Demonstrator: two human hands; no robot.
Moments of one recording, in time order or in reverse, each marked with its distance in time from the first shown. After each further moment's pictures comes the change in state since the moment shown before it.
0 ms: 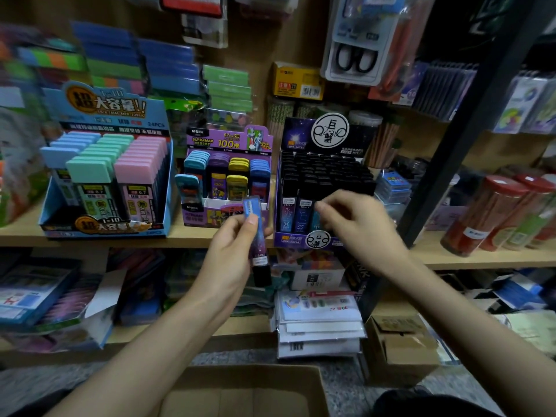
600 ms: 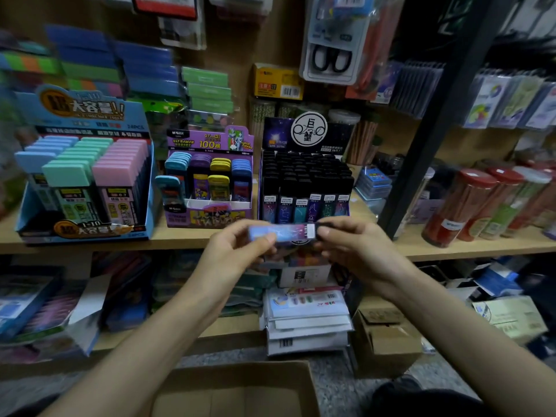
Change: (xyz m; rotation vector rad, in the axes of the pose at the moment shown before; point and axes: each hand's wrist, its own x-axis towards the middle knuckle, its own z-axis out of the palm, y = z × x) left_hand -0.007 -0.005 0.001 0.271 -0.201 0.002; right_hand -0.033 0.026 -0.009 0.970 -0.143 0.499
